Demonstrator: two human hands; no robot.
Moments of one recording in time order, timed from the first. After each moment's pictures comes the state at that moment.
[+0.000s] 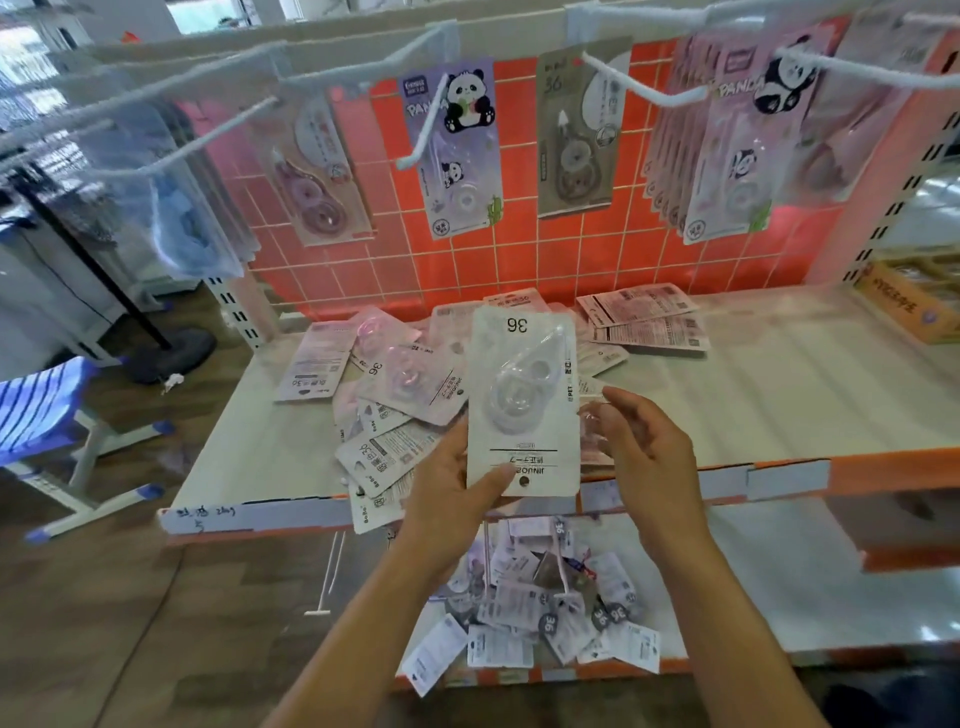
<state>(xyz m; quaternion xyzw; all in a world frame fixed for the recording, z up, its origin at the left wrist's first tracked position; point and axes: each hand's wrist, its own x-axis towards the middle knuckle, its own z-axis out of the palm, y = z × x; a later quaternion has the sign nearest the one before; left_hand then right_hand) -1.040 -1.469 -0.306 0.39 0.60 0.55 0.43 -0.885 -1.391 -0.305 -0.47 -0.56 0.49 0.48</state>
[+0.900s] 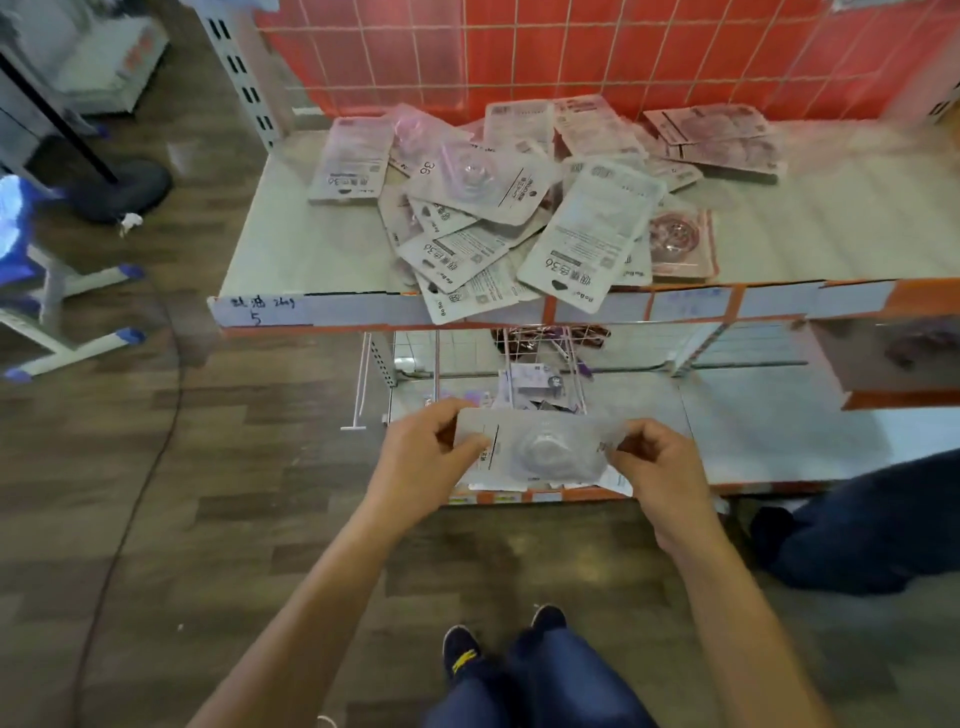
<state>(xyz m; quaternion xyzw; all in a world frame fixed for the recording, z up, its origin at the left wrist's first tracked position) -1.104 -1.615 -0.390 0.49 0.72 0.35 0.34 -0.888 -1.543 -0.399 -0.59 -0.53 0.53 0.29</state>
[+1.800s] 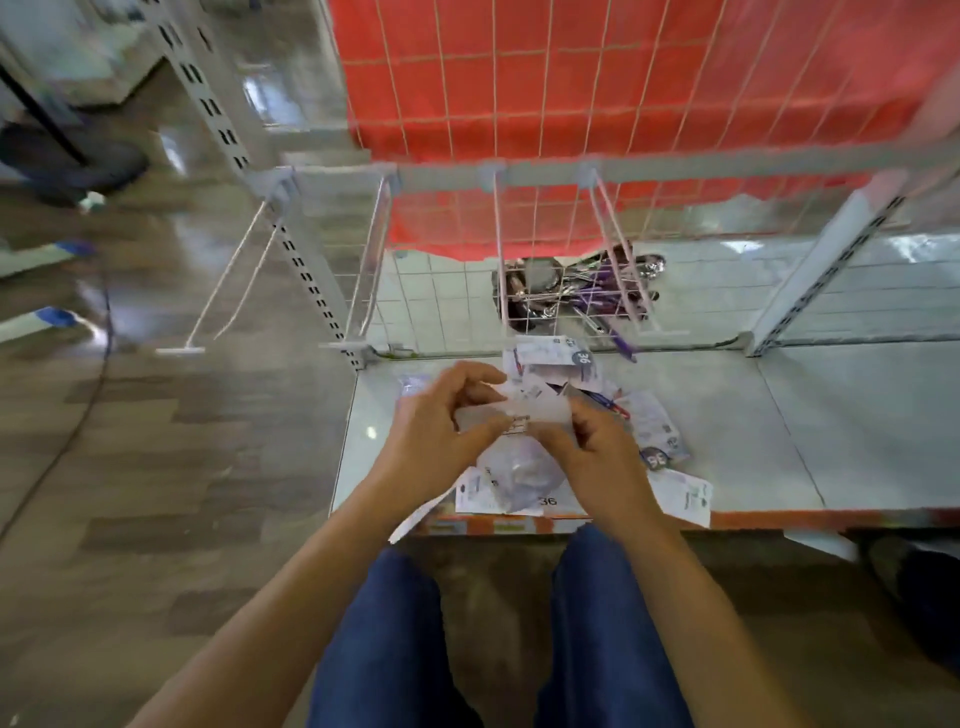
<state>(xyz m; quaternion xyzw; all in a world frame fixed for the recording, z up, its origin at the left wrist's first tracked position) -1.084 -1.535 -0.725 0.51 0.67 0.43 0.32 -0.924 -1.483 -0.746 -0.45 -0.64 0.53 0.31</state>
